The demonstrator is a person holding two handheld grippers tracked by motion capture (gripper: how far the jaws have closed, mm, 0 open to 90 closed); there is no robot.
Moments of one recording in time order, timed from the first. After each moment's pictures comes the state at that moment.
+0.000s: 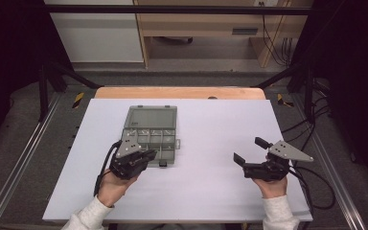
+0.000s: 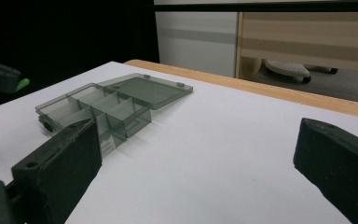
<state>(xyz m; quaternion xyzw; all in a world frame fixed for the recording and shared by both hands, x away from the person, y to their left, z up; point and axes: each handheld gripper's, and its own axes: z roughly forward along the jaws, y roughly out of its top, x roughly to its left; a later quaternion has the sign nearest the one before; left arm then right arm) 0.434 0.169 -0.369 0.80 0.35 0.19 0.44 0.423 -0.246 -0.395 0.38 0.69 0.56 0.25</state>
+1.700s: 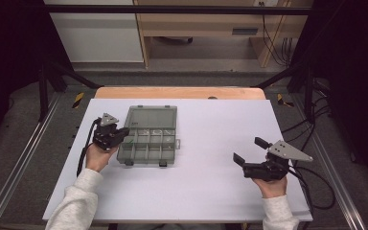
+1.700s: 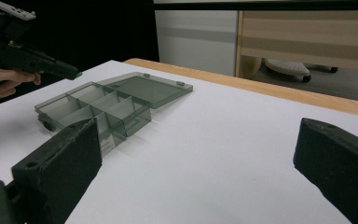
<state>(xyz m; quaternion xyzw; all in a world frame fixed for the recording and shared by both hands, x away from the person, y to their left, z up) 0.539 0.247 -0.418 0.78 0.44 0.23 0.37 0.424 -0.245 -0.395 0.38 0.69 0.56 0.25</state>
